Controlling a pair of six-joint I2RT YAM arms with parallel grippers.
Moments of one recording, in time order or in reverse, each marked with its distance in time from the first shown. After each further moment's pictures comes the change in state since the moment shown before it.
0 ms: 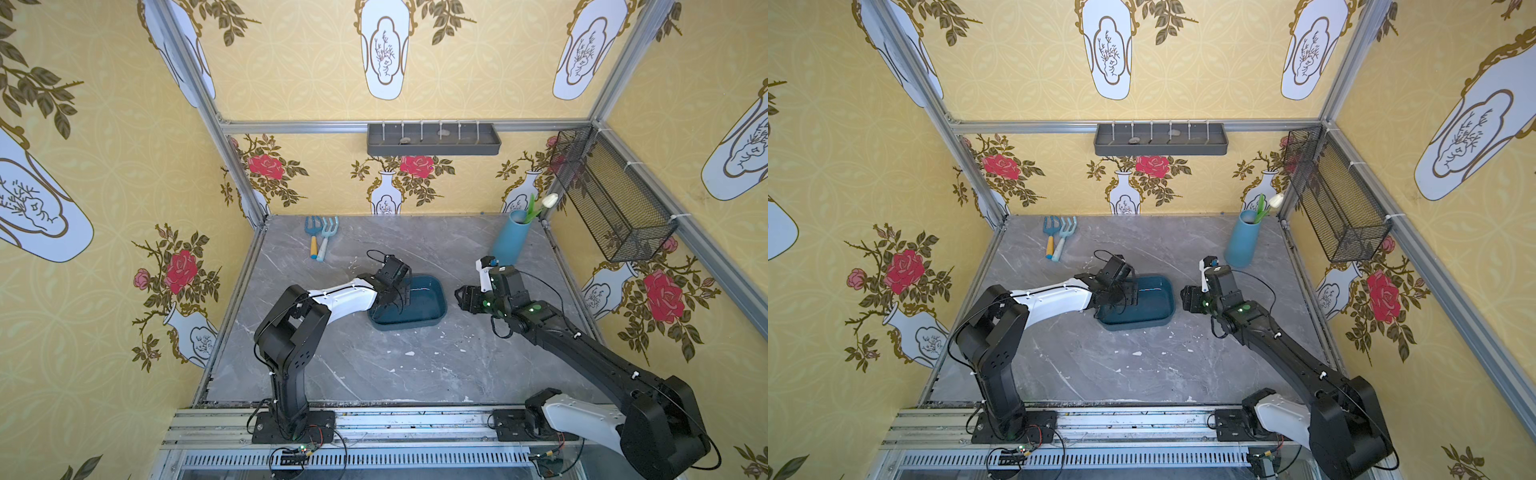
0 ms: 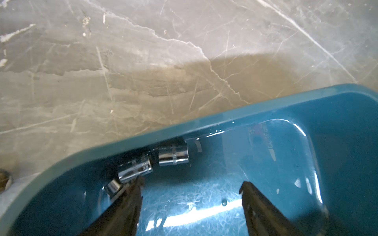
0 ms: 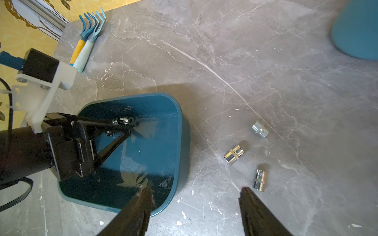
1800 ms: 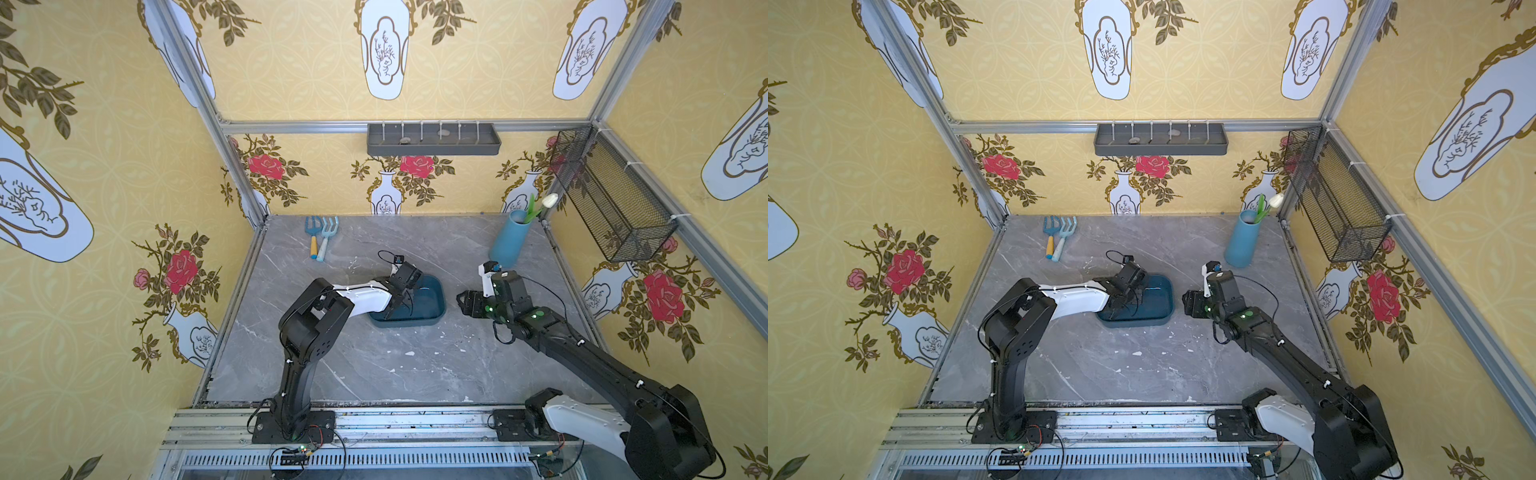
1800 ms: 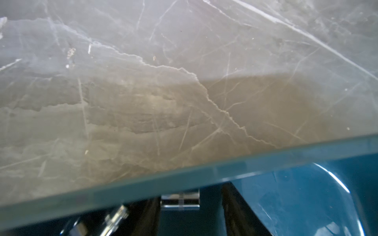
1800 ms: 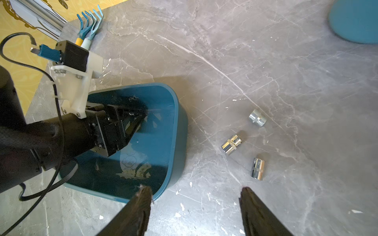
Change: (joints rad) left arm -0.053 0.160 0.066 0.127 -0.183 0.005; right arm 0.001 -0.051 -0.051 0.002 0.000 0.024
